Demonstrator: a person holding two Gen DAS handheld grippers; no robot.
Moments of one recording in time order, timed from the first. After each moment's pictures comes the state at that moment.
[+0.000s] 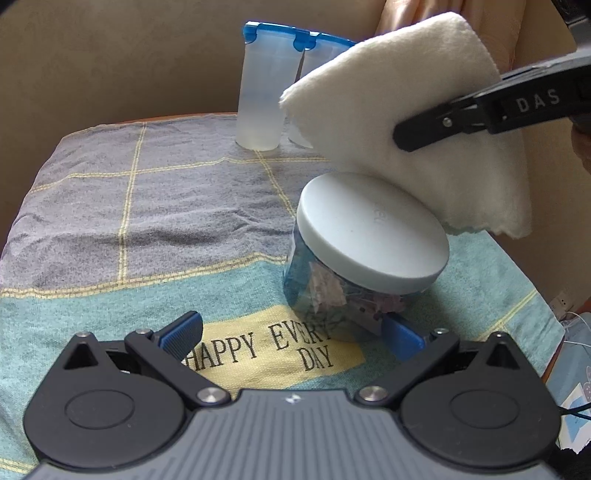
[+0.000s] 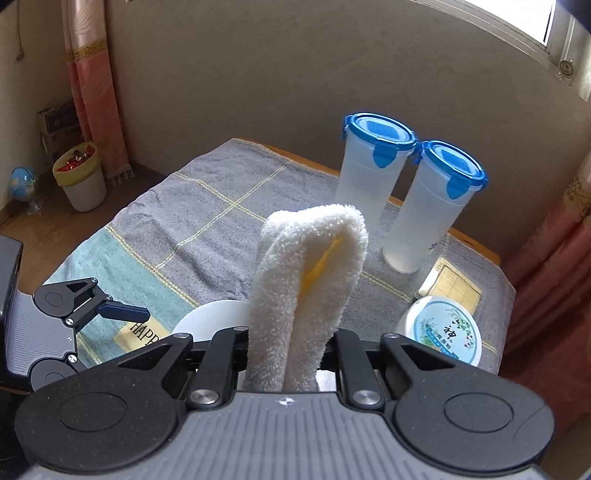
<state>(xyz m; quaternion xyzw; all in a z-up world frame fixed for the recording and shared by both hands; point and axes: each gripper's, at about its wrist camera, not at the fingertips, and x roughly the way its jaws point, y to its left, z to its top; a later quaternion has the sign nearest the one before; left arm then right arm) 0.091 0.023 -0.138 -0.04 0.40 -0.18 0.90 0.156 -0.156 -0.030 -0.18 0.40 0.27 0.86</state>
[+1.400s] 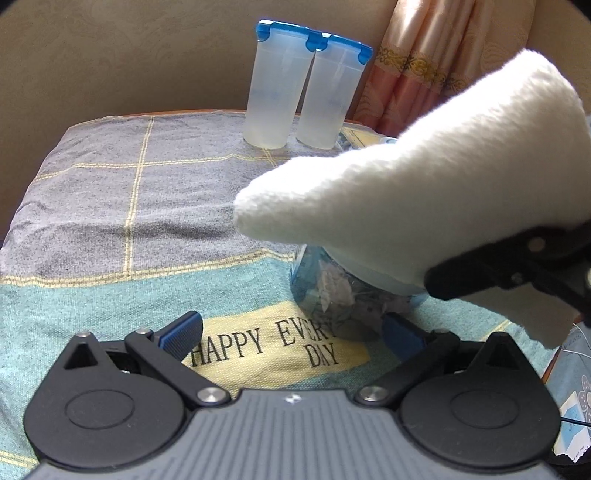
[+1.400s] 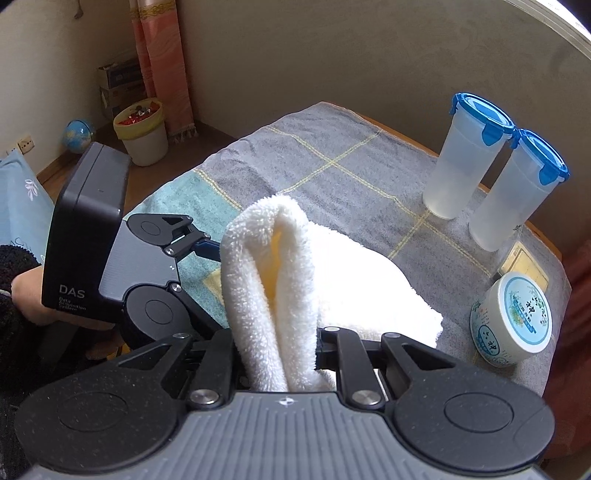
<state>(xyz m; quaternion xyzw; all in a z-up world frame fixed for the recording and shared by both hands) 0.086 0.034 -0.139 -0.05 0.40 -0.18 0.90 0.094 -0.126 -0.044 -0.21 0.44 0.35 0.80</state>
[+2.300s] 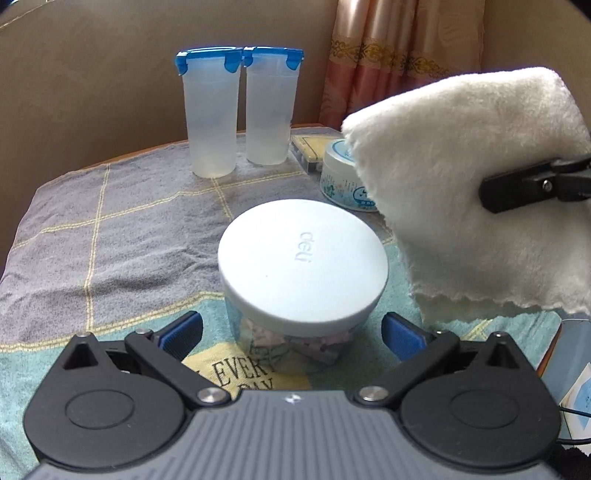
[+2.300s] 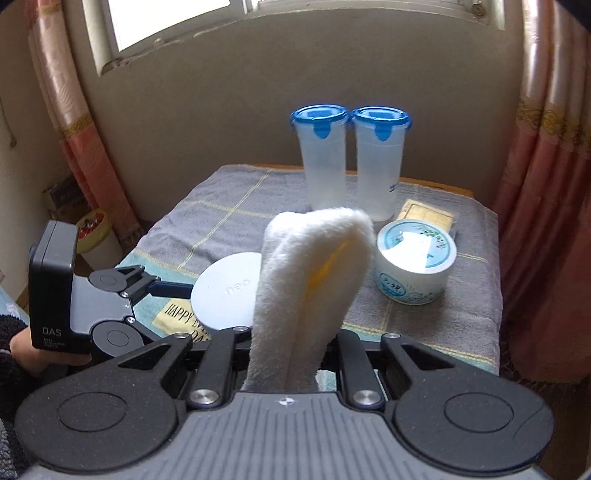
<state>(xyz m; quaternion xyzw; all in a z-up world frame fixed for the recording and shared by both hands) 0.091 -0.022 -0.117 0.03 0.38 -0.20 0.90 0.079 -0.258 -0.022 -0.03 0.38 0.25 0.89</state>
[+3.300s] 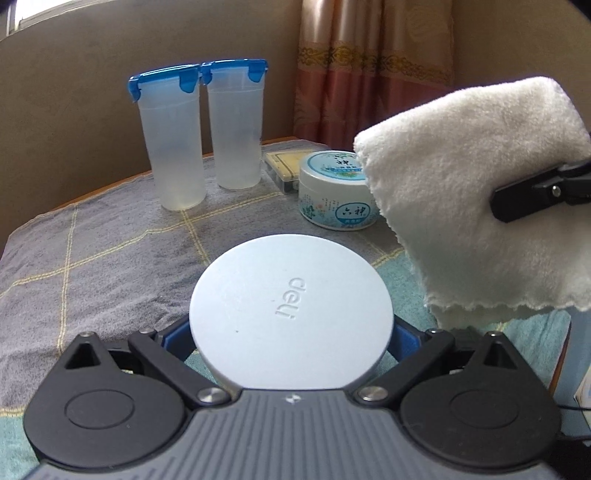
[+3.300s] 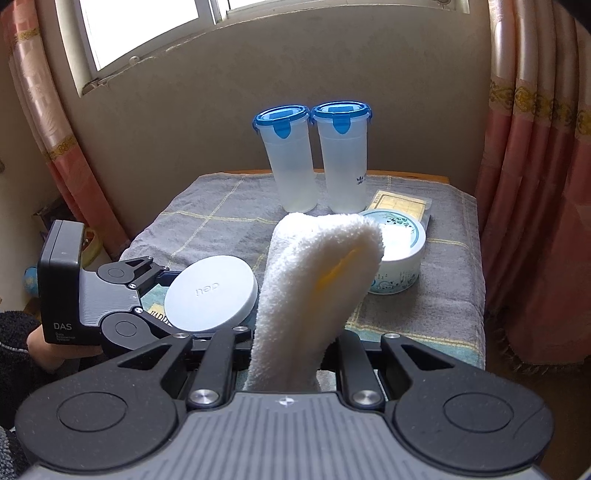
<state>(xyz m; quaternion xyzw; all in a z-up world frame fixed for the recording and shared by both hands) 0.116 -0.037 -0.120 0.07 0.35 -0.25 0.90 0.081 -0.283 -0.035 0.00 0.38 0.24 0.89</state>
